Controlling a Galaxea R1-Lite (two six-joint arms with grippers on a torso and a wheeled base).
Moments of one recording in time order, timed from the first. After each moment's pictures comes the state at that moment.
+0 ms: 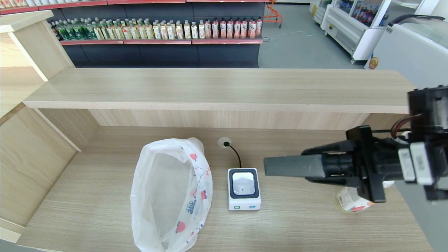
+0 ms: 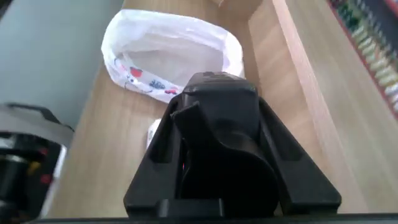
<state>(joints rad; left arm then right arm) 0.00 0.00 0.00 0.00 0.02 0.01 0.28 1.46 -0.85 -0.18 1.04 -1.27</state>
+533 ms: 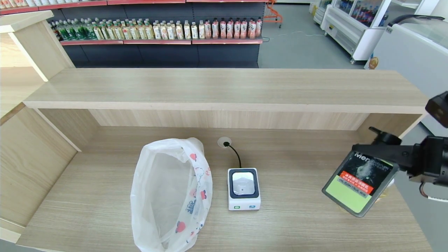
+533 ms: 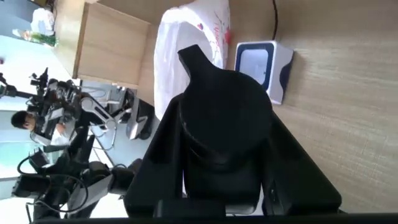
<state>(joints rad) 0.00 0.00 0.00 0.00 0.02 0.00 0.11 1.20 -0.67 -0.25 0.70 0.47</state>
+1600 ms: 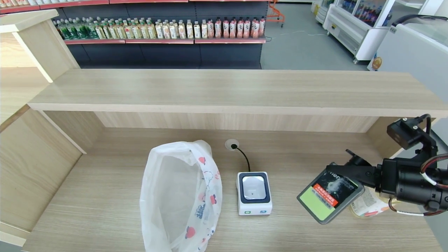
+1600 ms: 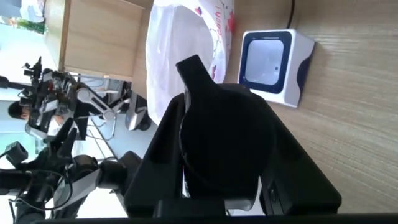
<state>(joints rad) 0.00 0.00 0.00 0.00 0.02 -0.02 0.17 1.34 -0.53 -0.47 0.67 0.47</state>
